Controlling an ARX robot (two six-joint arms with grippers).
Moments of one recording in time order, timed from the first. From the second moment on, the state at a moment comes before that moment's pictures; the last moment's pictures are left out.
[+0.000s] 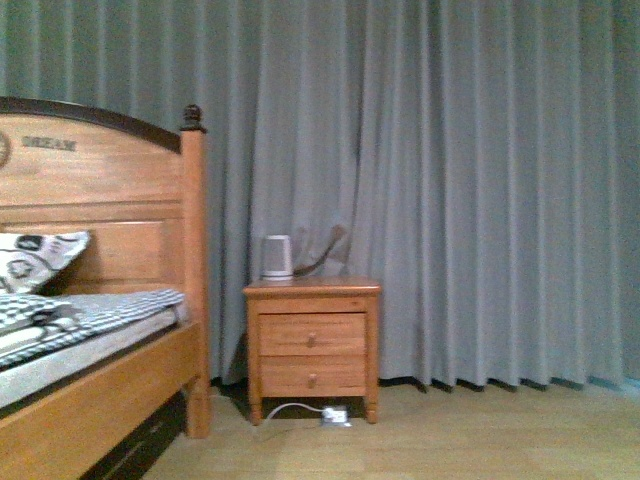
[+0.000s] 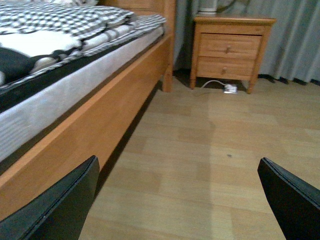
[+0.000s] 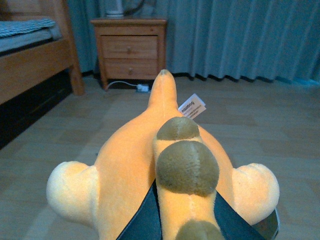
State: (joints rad) left arm 0.00 0.00 0.01 0.00 0.00 0.00; right arm 0.00 0.00 0.01 0.00 0.00 0.01
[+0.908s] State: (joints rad) left arm 0.00 0.00 0.01 0.00 0.00 0.00; right arm 0.00 0.00 0.01 0.00 0.00 0.00
